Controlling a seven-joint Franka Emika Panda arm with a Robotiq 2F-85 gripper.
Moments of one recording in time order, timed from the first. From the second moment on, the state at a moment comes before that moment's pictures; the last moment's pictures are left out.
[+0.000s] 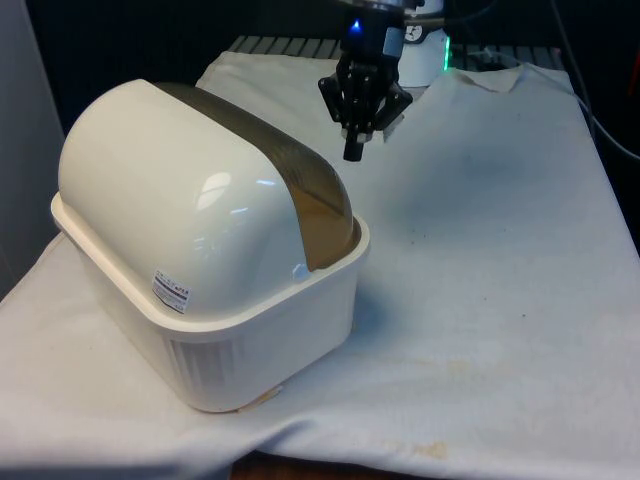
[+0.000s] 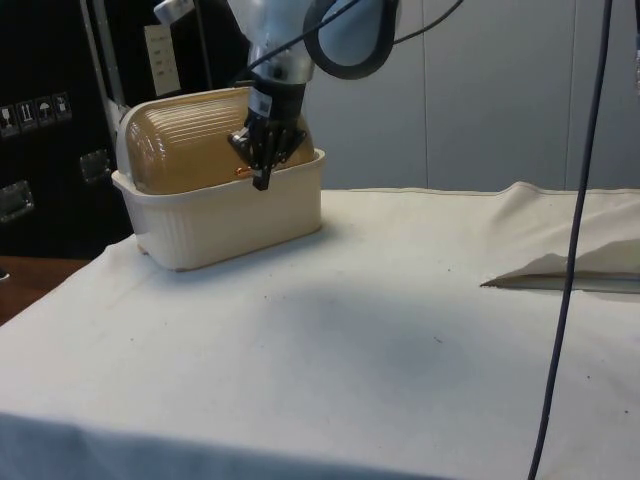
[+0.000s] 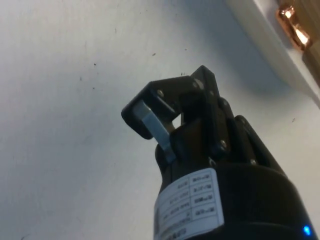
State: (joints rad) arm 0.19 0.22 -0.27 -2.31 -0.21 2.91 0.64
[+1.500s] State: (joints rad) arm 0.18 0.30 -0.33 -2.27 -0.22 3.01 0.72
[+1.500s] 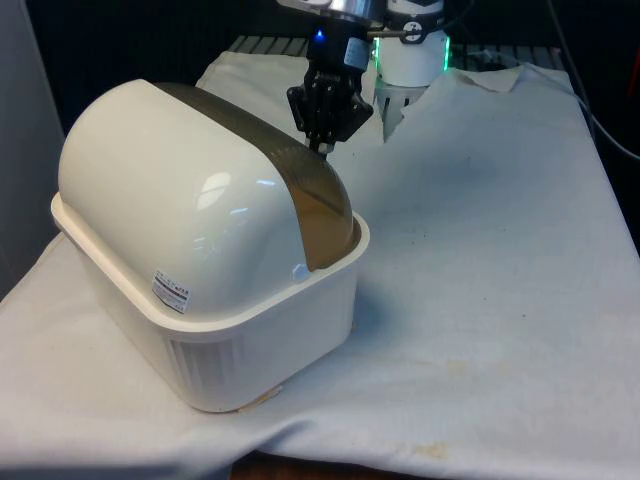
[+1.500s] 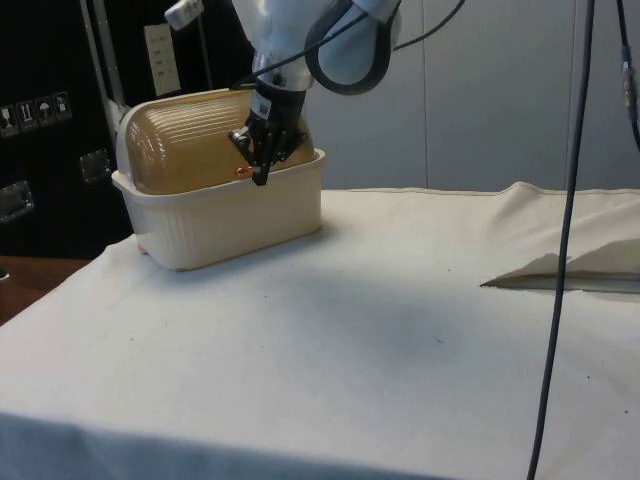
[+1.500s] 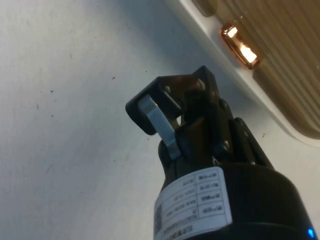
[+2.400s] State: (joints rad) arm 0.18 0.32 -0.35 -2.25 -0.22 3.03 0.81
